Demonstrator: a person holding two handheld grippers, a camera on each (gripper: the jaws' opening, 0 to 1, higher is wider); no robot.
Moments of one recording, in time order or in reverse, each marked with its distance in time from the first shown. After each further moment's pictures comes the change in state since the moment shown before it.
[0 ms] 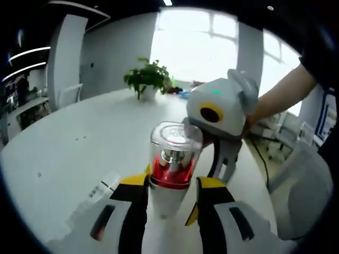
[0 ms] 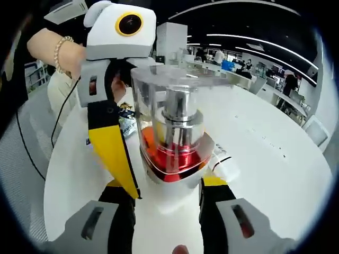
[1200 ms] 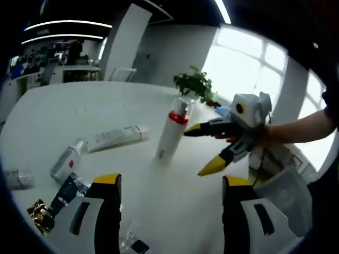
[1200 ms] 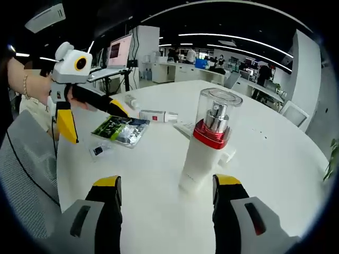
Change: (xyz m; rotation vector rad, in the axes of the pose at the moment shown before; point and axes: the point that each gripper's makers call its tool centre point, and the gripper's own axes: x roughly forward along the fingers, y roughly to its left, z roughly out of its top) left arm -0.138 -0.044 -0.069 -0.401 -0.094 0.314; right arm -0.043 0.065 0.002 0.151 -0.012 -0.209
